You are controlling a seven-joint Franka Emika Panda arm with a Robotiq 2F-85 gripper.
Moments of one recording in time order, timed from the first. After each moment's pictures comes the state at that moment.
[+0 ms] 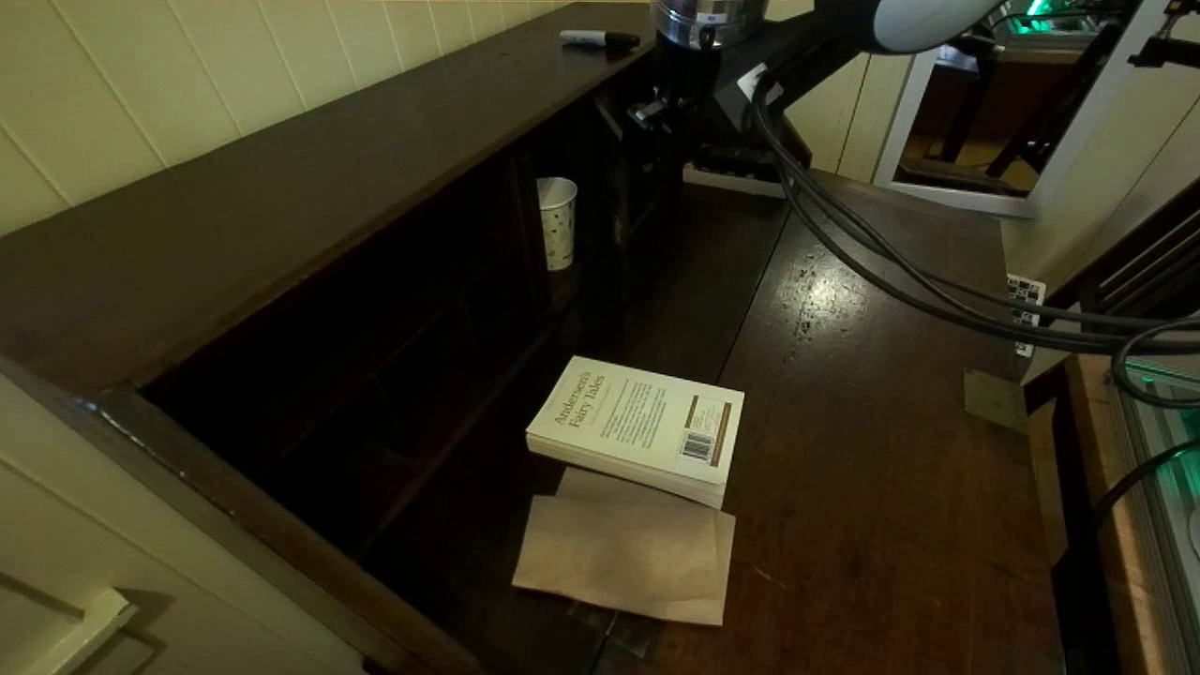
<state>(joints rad) 0.02 0.06 -0.05 -2.18 -0.71 2.42 0.89</state>
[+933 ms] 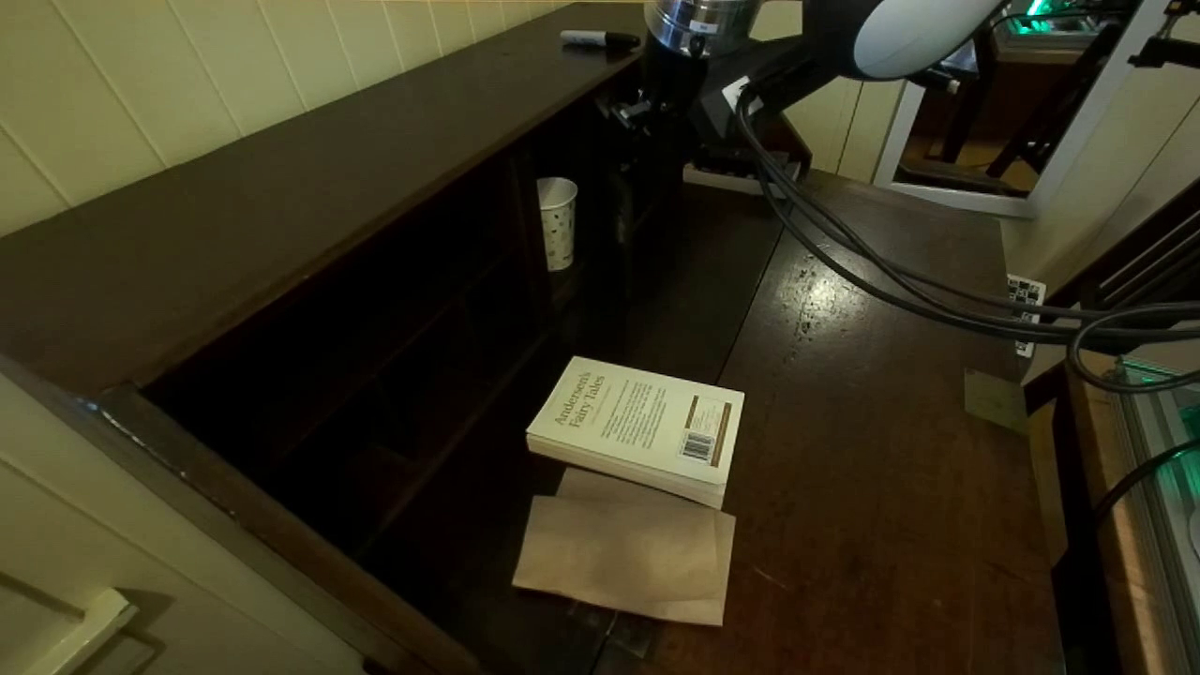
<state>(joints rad) -0.01 0.10 -0.08 -2.18 -0.70 2.61 0.89</state>
